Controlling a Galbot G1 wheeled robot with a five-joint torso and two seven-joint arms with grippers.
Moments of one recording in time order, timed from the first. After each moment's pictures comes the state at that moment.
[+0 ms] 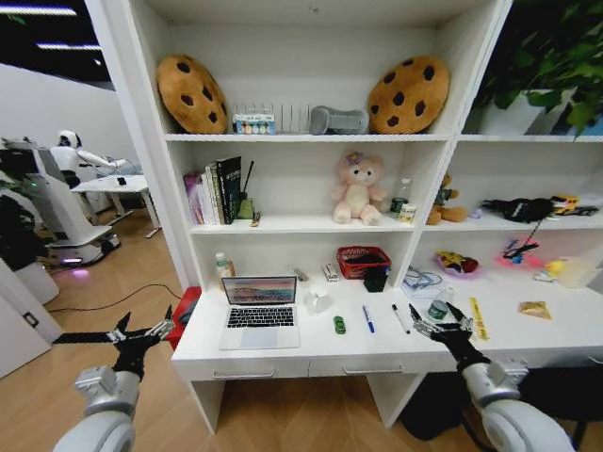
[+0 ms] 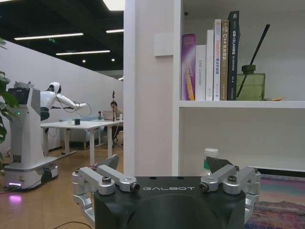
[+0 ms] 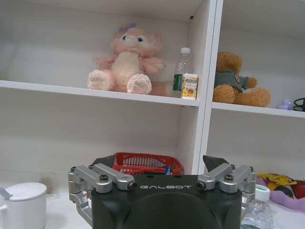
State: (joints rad) left arm 1.68 -1.18 -0.81 -2.25 -0.48 0.14 -0.26; right arm -1.71 0.99 0.87 2.09 0.56 0.00 0.06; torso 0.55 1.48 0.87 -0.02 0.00
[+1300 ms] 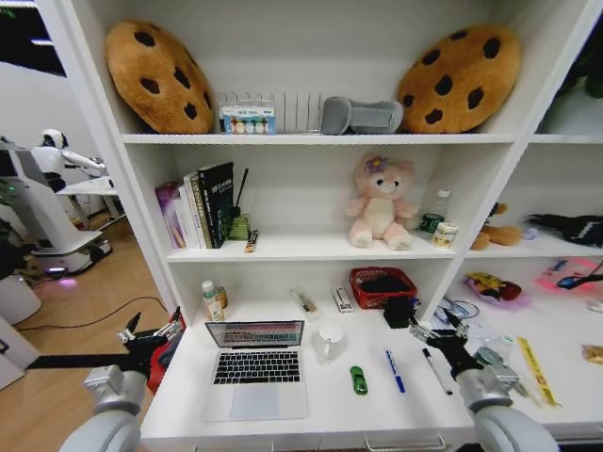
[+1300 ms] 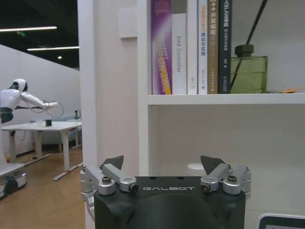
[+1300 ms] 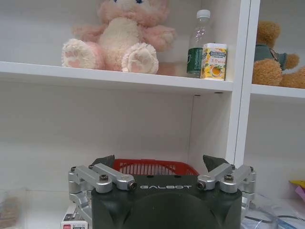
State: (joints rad) left arm 1.67 -1.12 -0.78 -2.25 -0.50 0.14 -0.22; right arm -1.71 1.03 0.83 2.07 0.53 0.03 0.08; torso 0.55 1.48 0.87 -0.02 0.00
